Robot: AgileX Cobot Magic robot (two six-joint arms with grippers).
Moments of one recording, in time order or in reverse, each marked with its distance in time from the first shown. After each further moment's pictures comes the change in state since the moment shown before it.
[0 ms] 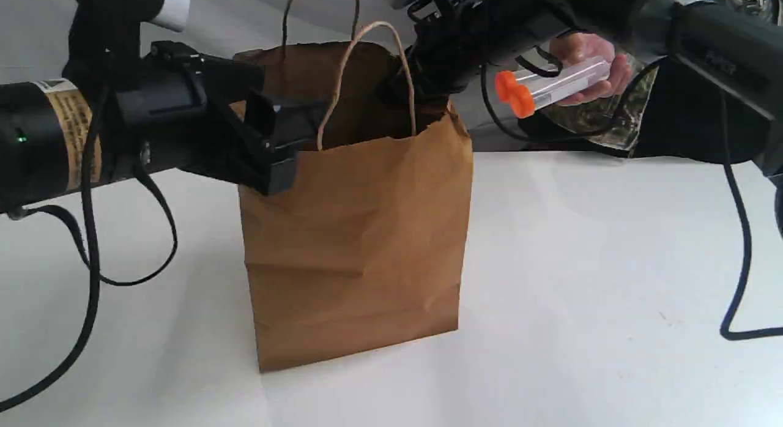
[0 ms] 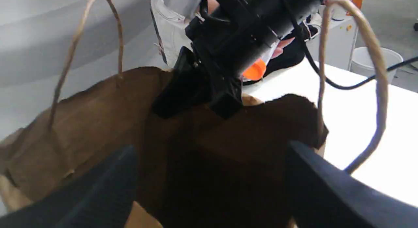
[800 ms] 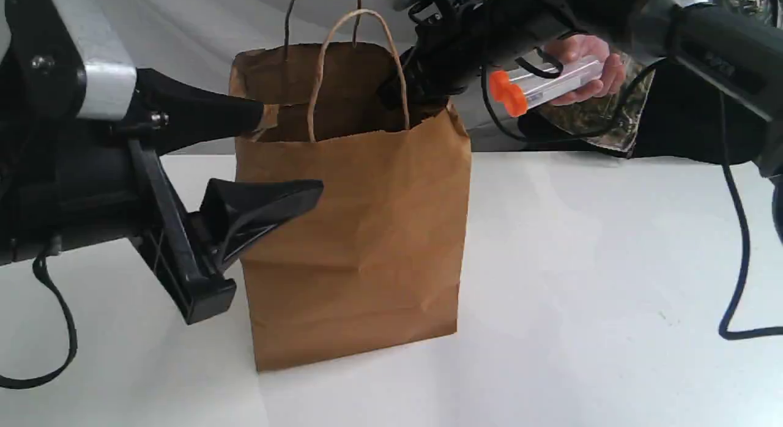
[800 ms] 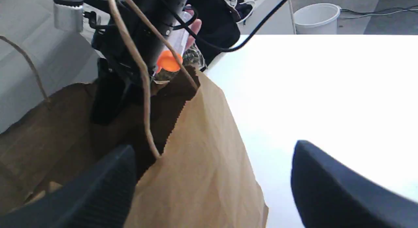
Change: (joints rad) left arm 0.000 -0.207 0.135 0.282 -0.151 -0.029; right arm 0.000 0.013 -0.006 0.002 0.000 0.000
